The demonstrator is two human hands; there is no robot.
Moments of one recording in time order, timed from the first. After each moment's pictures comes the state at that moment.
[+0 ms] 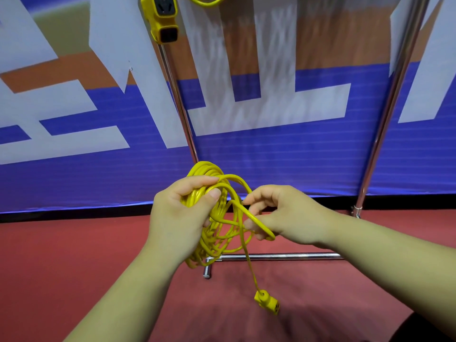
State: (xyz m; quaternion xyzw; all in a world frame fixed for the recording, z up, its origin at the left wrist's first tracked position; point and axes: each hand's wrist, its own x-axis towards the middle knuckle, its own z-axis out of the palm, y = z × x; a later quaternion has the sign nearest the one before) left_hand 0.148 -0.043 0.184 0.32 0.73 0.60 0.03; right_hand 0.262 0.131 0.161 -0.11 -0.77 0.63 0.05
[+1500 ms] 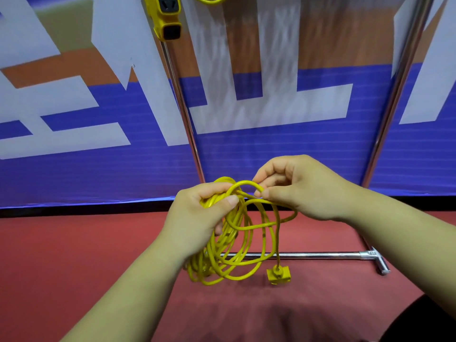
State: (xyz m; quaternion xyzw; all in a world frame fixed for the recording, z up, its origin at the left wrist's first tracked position) left_hand 0.149 -0.036 0.179 0.35 0.72 0.57 0.17; right_hand 0.268 0.155 0.198 -0.08 -0.83 0.53 0.11
